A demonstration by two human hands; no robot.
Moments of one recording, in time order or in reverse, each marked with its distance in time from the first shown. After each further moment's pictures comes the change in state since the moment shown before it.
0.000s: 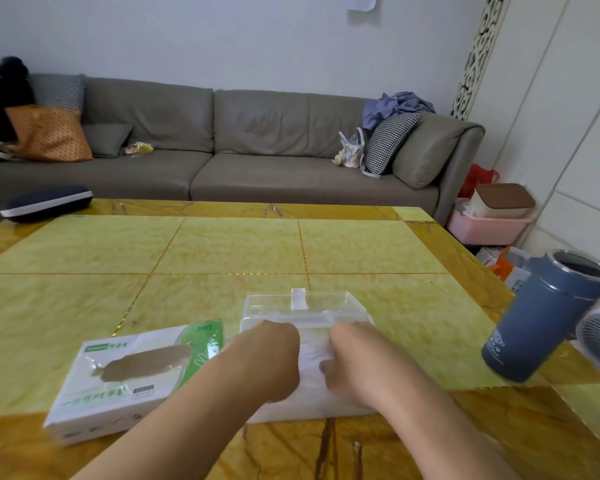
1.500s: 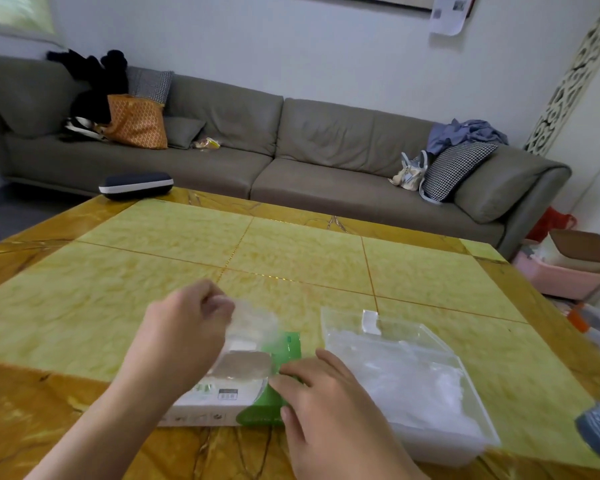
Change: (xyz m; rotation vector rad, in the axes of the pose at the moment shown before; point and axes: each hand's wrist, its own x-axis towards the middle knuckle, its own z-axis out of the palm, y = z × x) left_hand -0.063 -0.167 -0.007 -0.731 0.676 -0.292; right_hand -0.001 -0.099 0.074 -0.053 0.324 -0.671
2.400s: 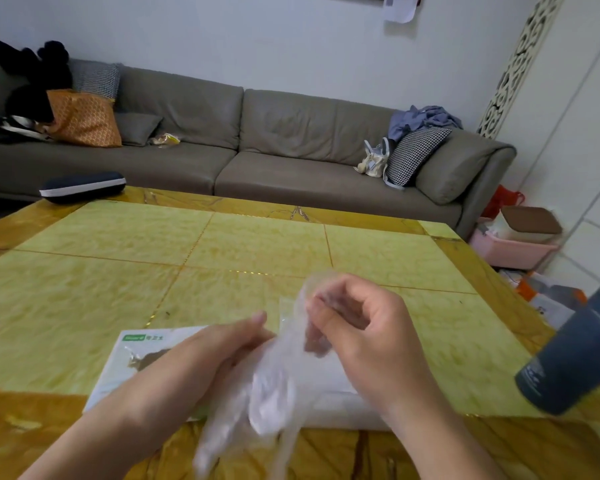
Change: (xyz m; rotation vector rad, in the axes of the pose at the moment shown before) left_hand -0.044 0.064 0.024 -0.724 -0.731 -0.301; right_hand -0.016 0.034 -0.093 1.003 0.433 0.308
